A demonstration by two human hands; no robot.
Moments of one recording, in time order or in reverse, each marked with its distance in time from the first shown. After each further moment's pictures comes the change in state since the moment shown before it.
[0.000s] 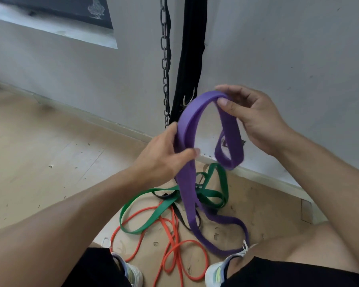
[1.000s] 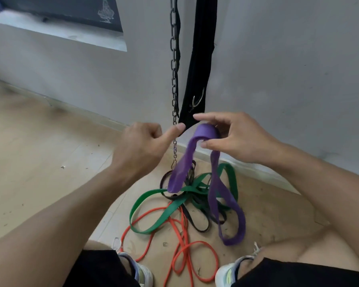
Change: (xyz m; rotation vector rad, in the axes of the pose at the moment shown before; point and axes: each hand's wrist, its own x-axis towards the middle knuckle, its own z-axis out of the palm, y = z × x) left_hand -0.007 -0.005 -0.040 0.197 0.301 -0.174; right_hand -0.016 -0.003 0.040 -0.501 -0.264 -0.023
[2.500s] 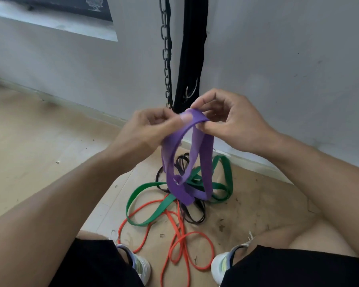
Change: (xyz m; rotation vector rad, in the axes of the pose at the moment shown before) left_hand 0.004 0.010 0.002 -0.560 -0.334 0.059; right_hand -0.007 -0.007 -0.003 0.191 0.103 -0.111
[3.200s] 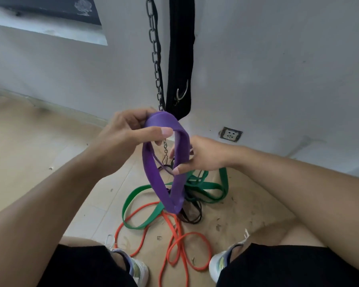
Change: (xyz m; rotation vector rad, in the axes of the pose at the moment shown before) left_hand -0.009 0.007 -0.015 -0.060 -0.130 0.137; right_hand 0.006 0.050 0.043 -0.231 -0.502 0.234
